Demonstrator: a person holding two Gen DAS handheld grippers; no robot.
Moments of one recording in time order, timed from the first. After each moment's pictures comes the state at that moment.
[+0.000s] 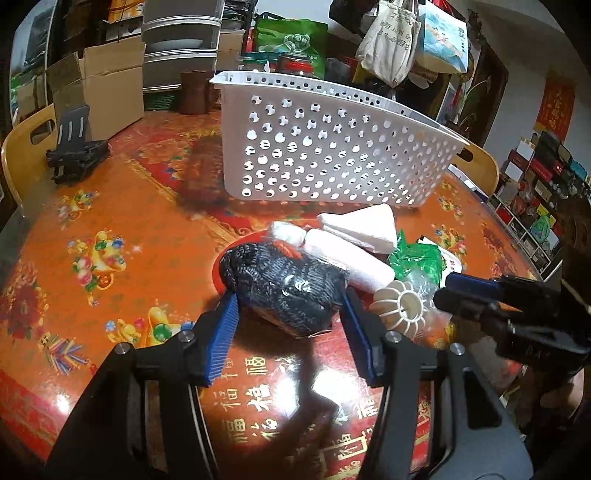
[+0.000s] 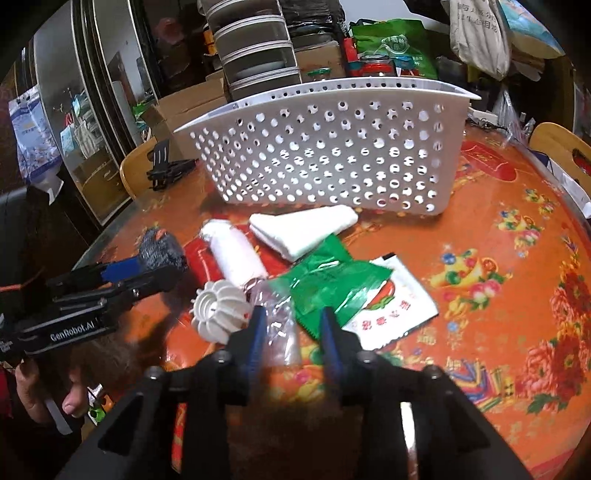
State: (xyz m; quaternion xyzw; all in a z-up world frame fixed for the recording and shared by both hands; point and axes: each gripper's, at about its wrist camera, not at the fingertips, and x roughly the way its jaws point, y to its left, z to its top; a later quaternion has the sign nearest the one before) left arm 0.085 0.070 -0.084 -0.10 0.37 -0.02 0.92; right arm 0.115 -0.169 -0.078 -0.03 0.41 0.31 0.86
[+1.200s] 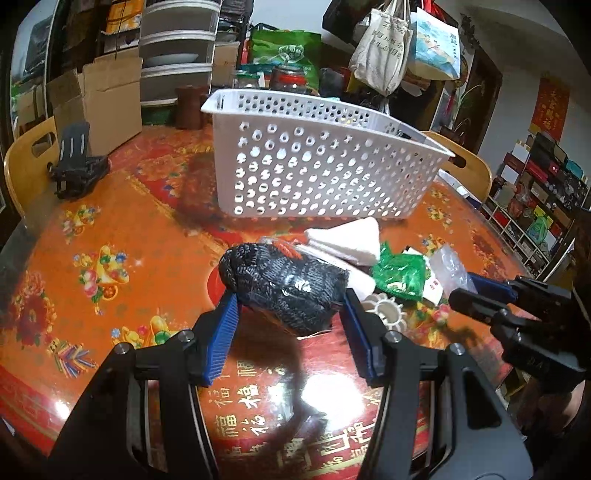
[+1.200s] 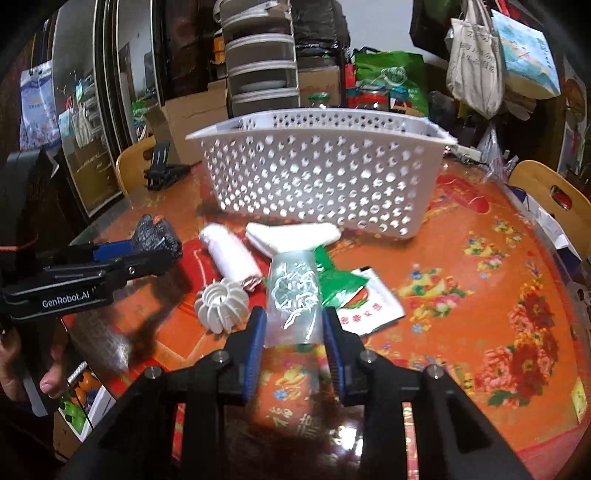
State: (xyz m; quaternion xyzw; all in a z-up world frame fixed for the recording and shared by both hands) left arm 0.077 0.059 -0.064 -0.09 0.35 -0.02 0.93; right arm 0.089 -0.185 -0.056 -0.06 0.35 0.28 0.89
